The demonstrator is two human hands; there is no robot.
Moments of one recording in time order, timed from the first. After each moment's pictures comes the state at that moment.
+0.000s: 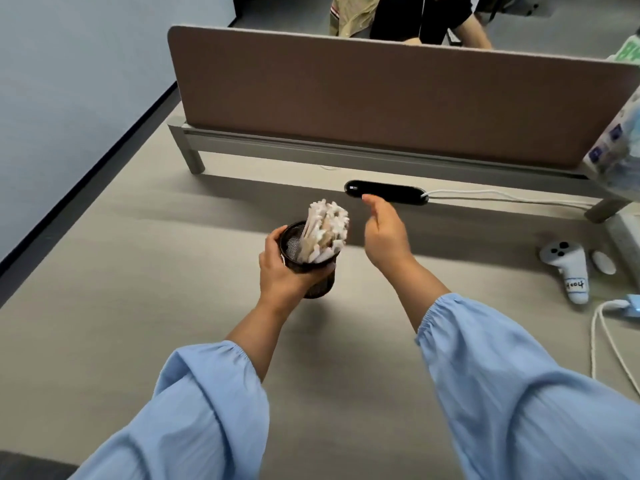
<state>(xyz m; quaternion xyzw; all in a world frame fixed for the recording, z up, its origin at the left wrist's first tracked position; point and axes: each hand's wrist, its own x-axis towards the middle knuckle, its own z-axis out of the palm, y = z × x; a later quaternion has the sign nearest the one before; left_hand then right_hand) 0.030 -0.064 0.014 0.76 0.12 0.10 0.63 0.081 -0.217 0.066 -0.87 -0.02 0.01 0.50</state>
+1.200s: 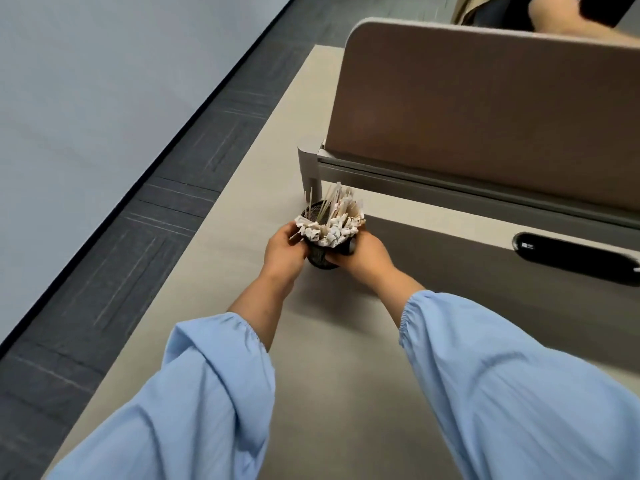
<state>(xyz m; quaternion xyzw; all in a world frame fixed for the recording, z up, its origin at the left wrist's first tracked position) 0.209 0.218 -0.023 0.68 0.25 0.03 0.69 0.249 0.085 -0.020 -0.89 -0.09 0.20 0.40</state>
